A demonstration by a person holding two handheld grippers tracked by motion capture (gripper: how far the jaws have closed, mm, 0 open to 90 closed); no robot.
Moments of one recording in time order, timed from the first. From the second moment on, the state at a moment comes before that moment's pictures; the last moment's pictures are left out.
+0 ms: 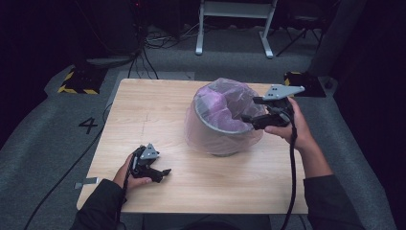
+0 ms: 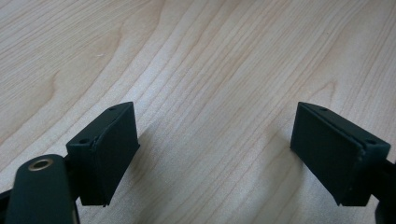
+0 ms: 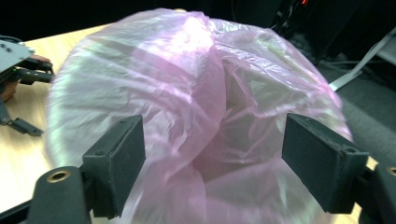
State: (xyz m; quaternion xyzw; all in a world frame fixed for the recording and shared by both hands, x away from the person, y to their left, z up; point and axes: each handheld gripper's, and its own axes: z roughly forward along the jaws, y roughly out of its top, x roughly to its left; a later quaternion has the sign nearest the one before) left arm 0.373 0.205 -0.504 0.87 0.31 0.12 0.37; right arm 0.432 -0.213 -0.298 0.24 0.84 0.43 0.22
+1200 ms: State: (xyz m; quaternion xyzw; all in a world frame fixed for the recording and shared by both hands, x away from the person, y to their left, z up) left arm 0.373 0.204 -0.504 0.87 0.31 0.12 0.37; right arm 0.358 -0.300 -0.472 0.32 0.86 0.33 0.22
